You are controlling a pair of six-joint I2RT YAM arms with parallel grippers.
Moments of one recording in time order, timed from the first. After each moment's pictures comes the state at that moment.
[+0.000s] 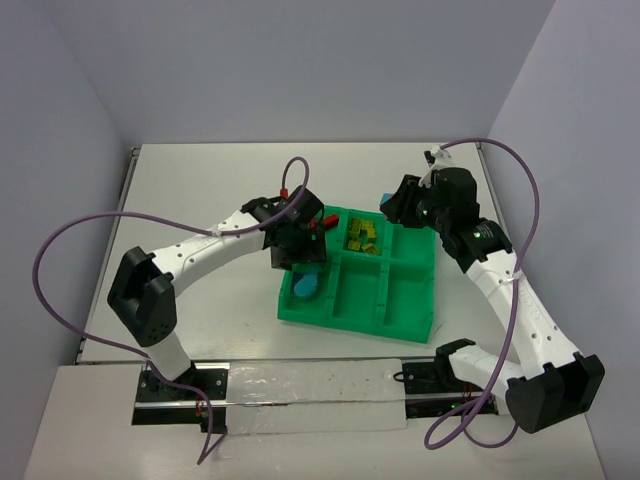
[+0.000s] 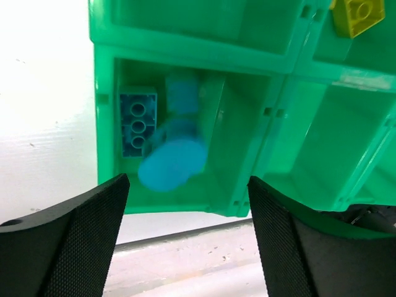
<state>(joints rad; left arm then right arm) -0.84 1.70 1.42 -0.88 -0.08 -0.82 0.27 1.06 1.07 -0.47 -0.15 0.42</state>
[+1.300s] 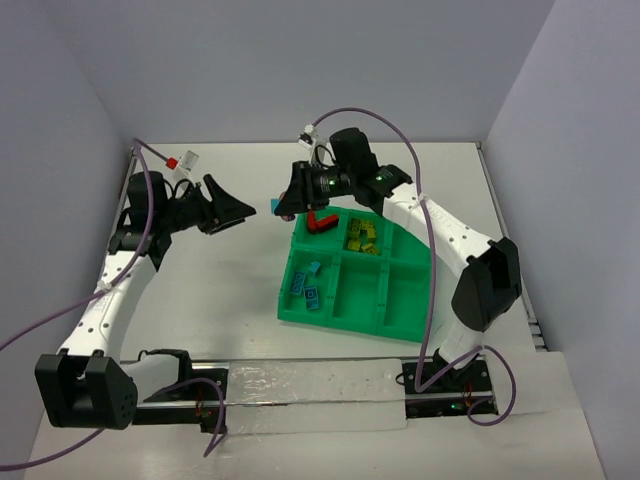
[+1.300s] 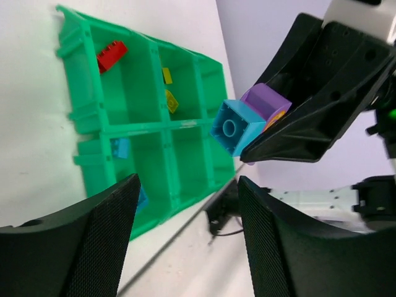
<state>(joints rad) -0.09 1.14 0.96 -0.25 0.81 -0.73 0.62 1.69 1.57 -0.39 -0.67 0.50</state>
